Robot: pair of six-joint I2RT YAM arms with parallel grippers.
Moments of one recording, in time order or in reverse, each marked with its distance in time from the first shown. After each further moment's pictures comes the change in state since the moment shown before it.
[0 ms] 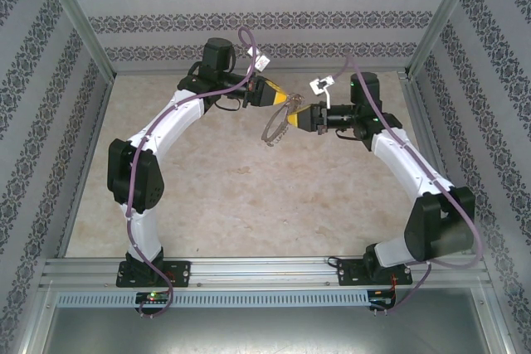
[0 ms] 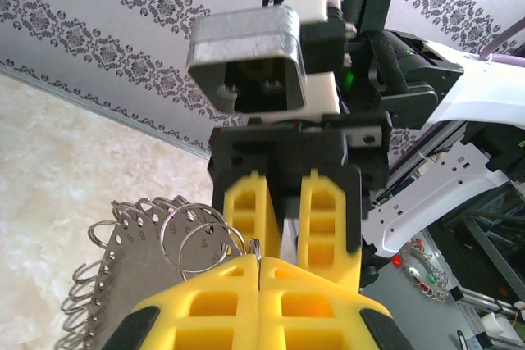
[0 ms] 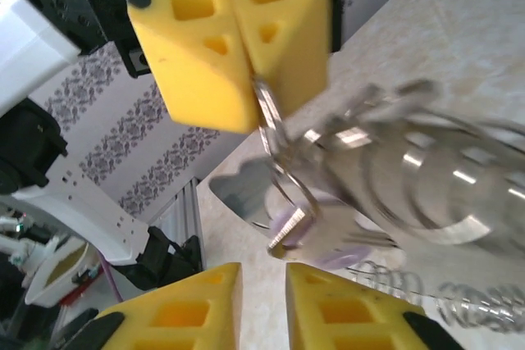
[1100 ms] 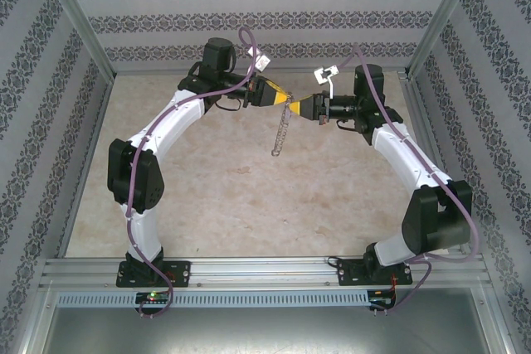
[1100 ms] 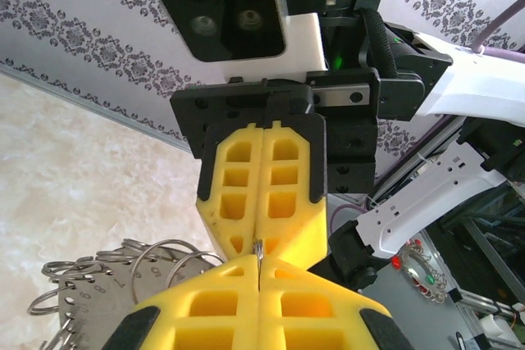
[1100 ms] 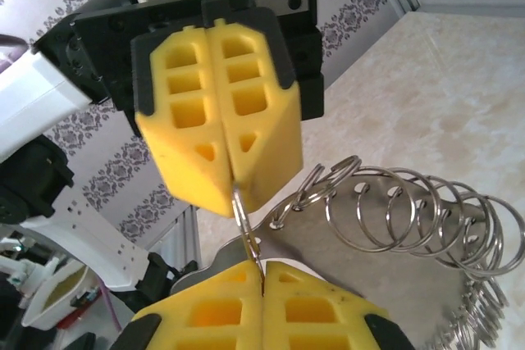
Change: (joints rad) left arm -0.004 0.000 0.000 0.005 -0.003 -0.011; right arm -0.003 0.066 0.060 0.118 -0.023 0.091
